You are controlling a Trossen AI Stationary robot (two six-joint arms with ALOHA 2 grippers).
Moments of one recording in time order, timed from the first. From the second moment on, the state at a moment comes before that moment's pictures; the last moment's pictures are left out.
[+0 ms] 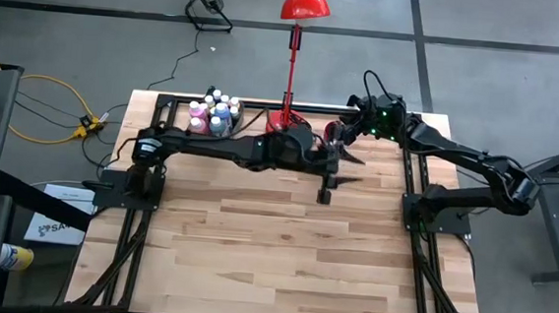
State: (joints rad) left arm 0.02 1.97 1.86 0.07 0.04 0.33; right arm -0.70 1.16 0.74 -0.06 -0.05 0.18
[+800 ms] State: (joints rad) left arm 0.08 1.13 0.59 0.60 -0.26 0.15; right arm -0.66 0.69 0.74 -0.40 -0.27 0.40
